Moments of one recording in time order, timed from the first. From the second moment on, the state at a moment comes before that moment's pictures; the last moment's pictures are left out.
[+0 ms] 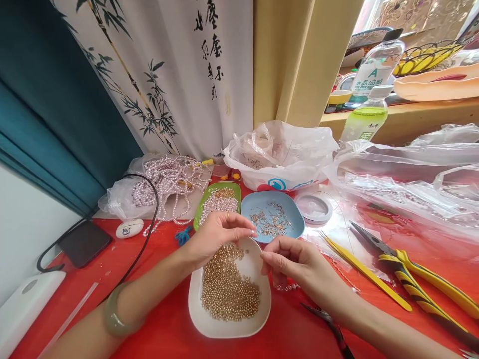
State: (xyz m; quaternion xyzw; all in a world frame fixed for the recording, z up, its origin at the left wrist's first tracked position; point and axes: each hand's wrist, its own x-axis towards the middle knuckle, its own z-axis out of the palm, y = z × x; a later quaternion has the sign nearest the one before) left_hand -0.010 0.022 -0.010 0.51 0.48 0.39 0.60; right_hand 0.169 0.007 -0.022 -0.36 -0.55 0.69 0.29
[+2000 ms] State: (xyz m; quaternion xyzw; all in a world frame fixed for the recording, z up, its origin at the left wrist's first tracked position) left_hand -0.007 0.013 -0.004 0.64 0.50 0.33 0.48; right_hand 0.173 0.002 -0.026 -0.36 -0.61 0.65 0.28
